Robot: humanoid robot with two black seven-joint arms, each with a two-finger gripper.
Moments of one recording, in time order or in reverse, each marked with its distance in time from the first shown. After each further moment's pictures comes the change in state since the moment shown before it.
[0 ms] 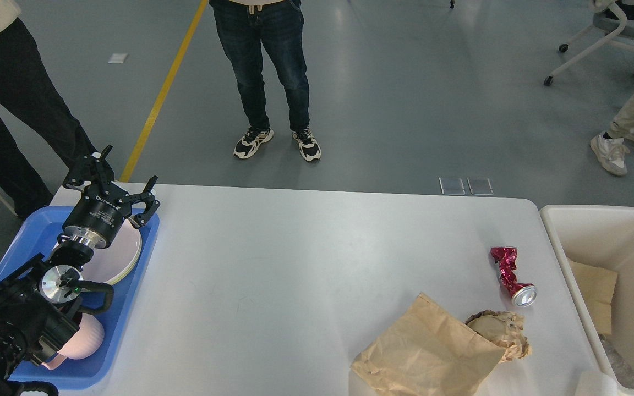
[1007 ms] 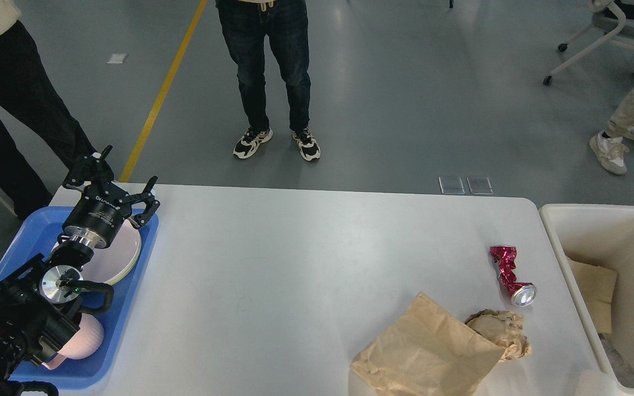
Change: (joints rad) left arm 0.000 0.000 0.000 0.002 0.000 0.000 0.000; right arm -1.963 0.127 0.679 -1.175 0.260 -0.820 0.088
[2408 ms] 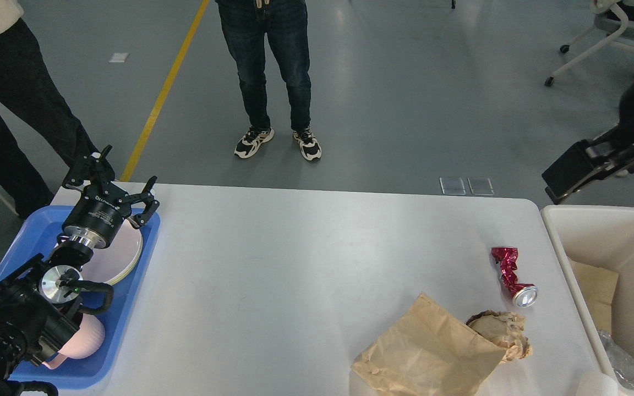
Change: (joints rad) left arm -0.001 0.000 0.000 -0.001 0.000 0.000 0.000; right arm 2.040 0.097 -0.358 1.552 0.104 0.956 -0.084
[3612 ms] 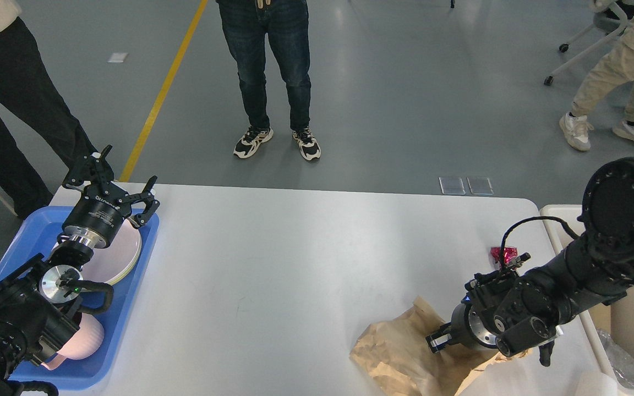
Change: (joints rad) left arm 0.000 0.000 -0.002 0.000 0.000 -0.001 0.000; right arm -1.217 0.488 -0.044 -0.243 0.119 -1.141 0.011
